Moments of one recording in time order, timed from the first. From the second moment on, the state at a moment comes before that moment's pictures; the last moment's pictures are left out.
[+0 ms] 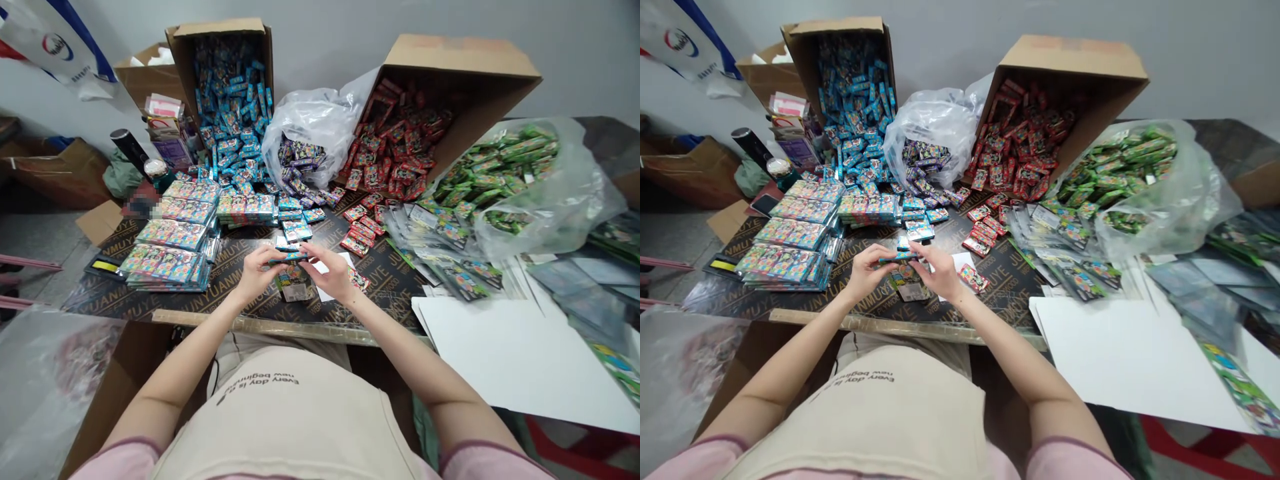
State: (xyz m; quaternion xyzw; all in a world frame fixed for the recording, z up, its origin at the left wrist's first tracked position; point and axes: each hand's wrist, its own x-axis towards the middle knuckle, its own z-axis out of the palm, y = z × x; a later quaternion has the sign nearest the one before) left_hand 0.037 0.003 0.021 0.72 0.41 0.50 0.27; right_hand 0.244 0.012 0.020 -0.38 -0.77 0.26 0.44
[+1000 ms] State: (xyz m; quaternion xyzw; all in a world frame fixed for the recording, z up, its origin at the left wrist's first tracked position) left_hand 0.089 0.002 0.016 0.70 0.45 0.49 0.25; right_hand 0.256 0.065 0.081 -0.41 -0.80 0.43 0.07
